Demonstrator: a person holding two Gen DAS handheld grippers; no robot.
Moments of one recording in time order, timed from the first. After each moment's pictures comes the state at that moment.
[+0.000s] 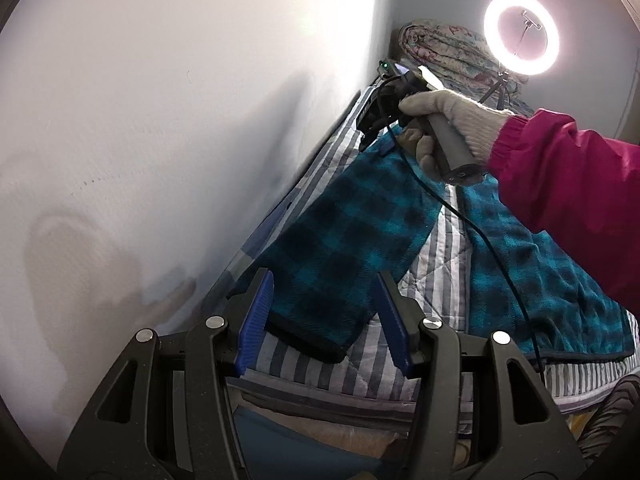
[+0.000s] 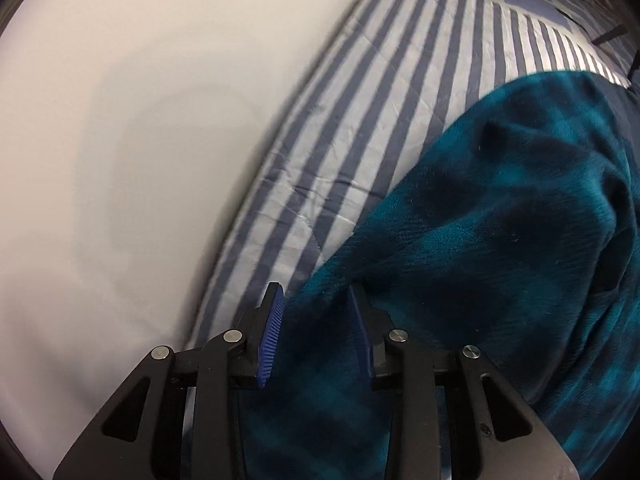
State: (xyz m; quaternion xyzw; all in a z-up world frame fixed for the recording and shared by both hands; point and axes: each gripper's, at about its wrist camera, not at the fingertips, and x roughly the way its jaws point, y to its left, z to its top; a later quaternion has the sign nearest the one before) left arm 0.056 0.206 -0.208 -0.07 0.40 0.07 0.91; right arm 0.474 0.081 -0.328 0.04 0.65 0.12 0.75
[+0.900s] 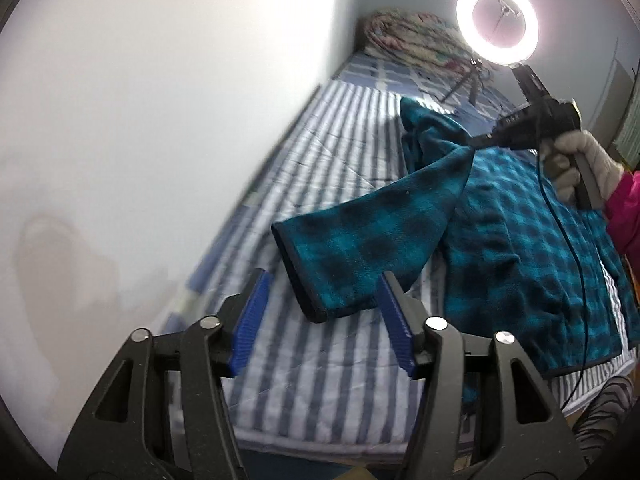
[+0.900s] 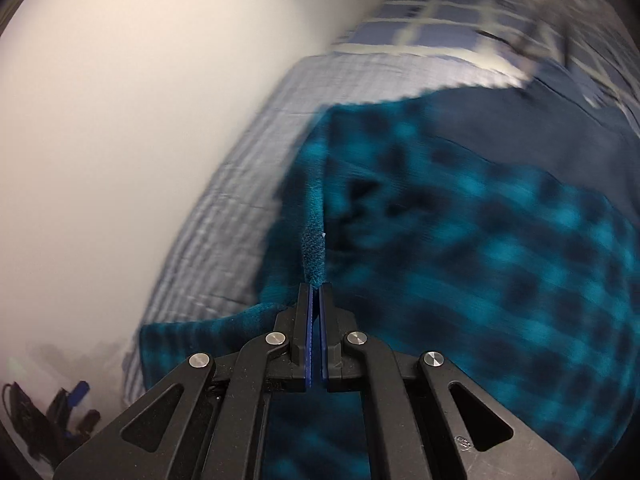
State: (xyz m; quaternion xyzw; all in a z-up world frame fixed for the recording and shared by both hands) left arm 0.118 0.183 -0.212 -0.06 0.42 0.00 0.91; right arm 0.432 -0.122 -0.250 0.08 0.58 0.19 0.79
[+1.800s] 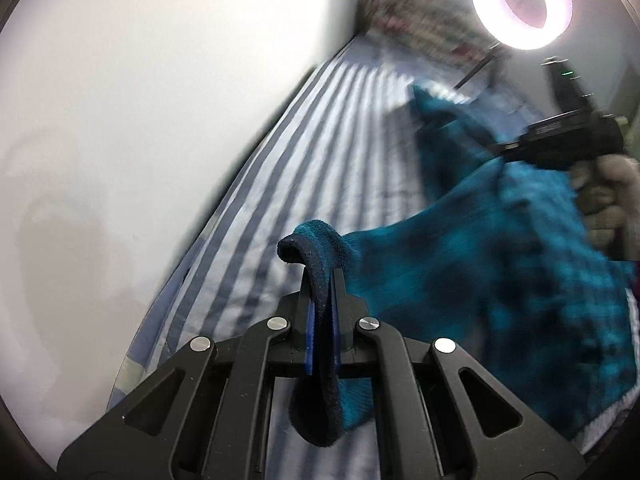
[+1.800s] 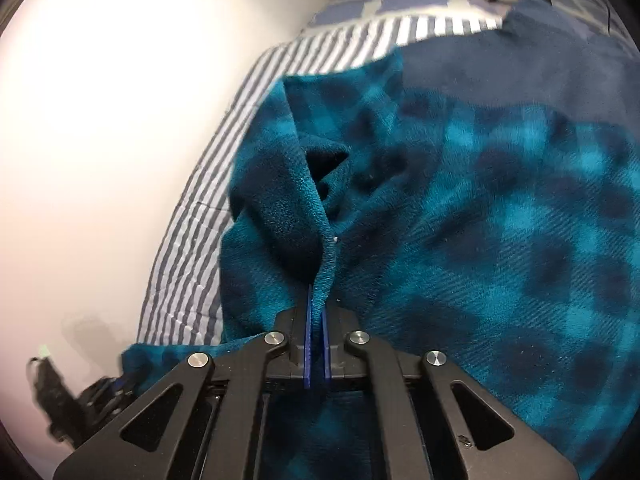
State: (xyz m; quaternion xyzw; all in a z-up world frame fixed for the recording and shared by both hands) left arm 0.195 0.172 -0.245 -0.06 0.42 -0.01 0.91; right arm 0.437 -0.119 -0.286 0.14 0.58 0.20 0.78
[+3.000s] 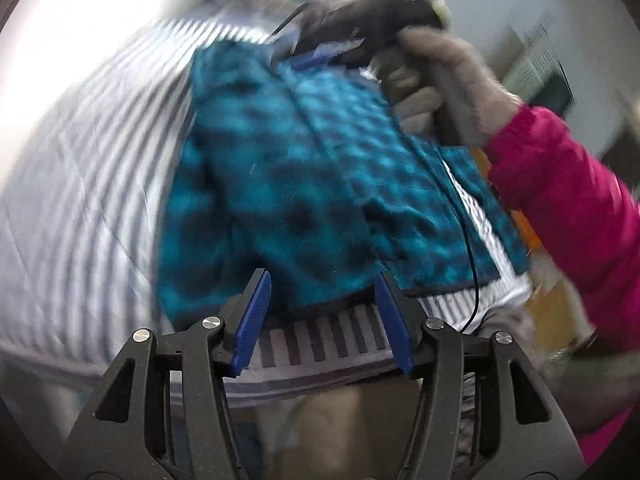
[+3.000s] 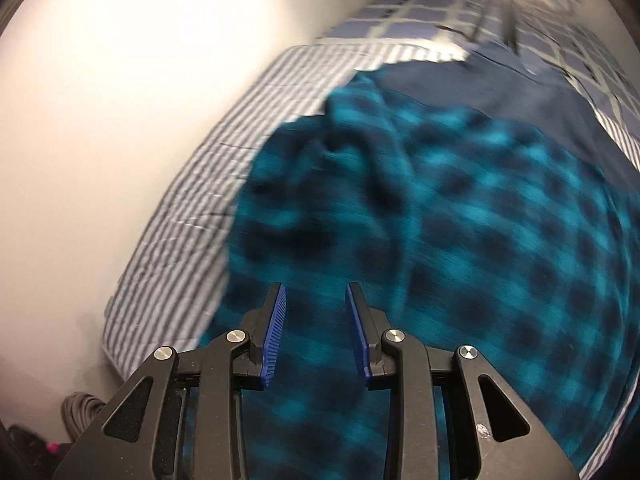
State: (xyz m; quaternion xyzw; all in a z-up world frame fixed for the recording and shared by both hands) left arm 0.071 0.031 -0.247 -0.15 0.48 -0.25 0.83; right arm 0.326 -0.140 -0.214 0.04 0.57 0.20 0.80
